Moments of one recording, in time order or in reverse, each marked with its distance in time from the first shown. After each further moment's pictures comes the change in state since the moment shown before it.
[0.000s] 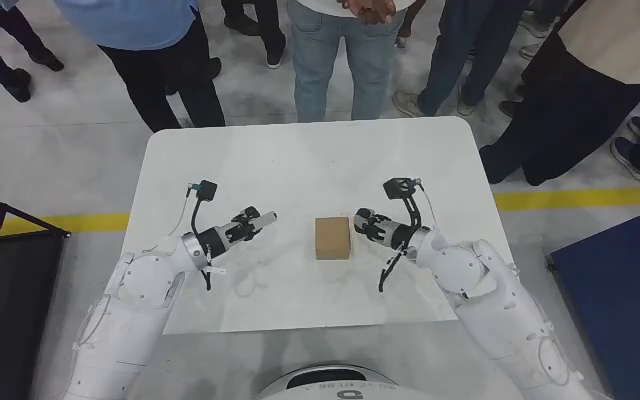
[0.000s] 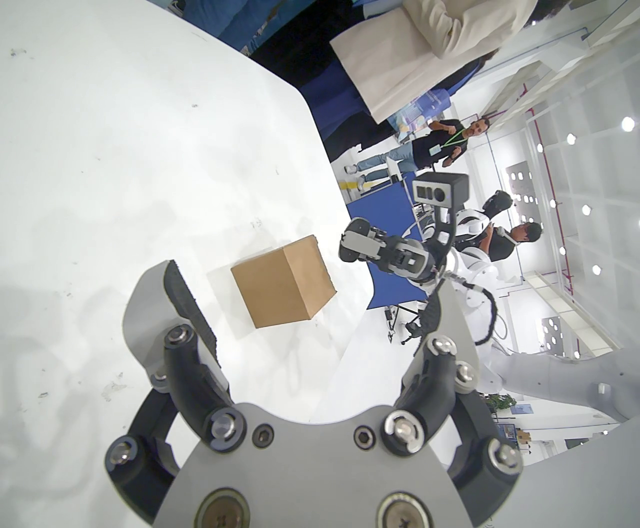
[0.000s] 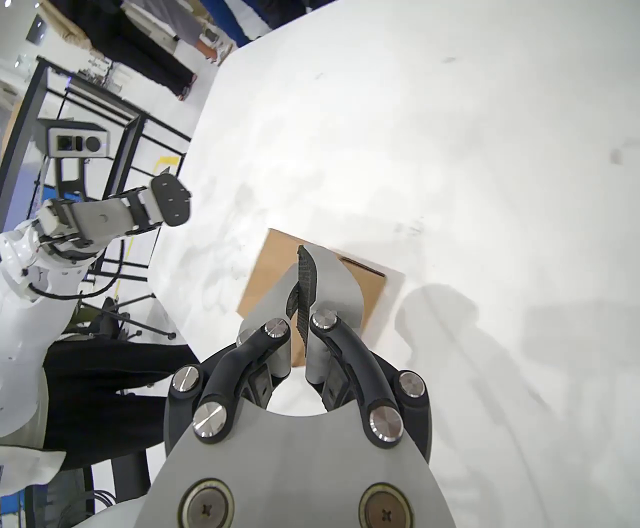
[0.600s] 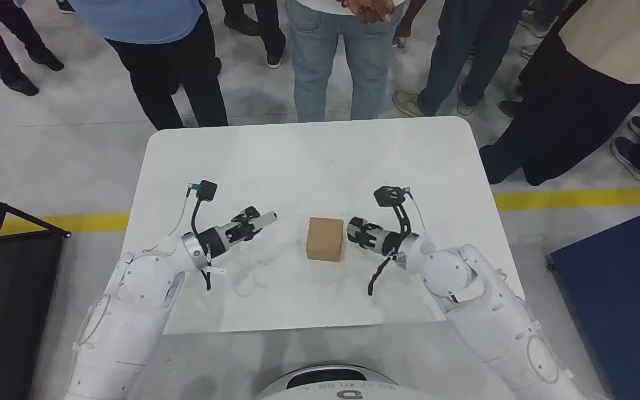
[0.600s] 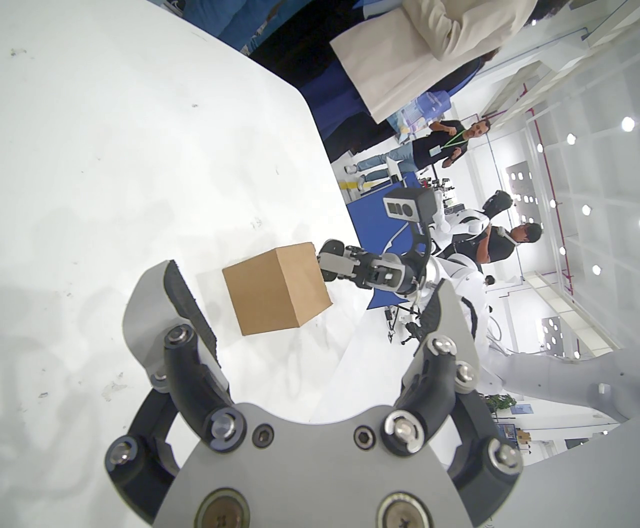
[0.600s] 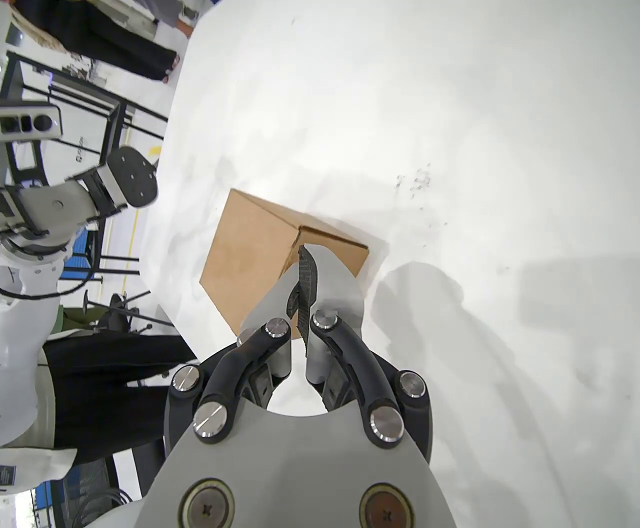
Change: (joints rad) left arm 0.000 0.000 0.000 0.000 0.000 0.000 0.000; right arm 0.007 -0.014 -0.056 0.006 0.027 0.042 -0.061
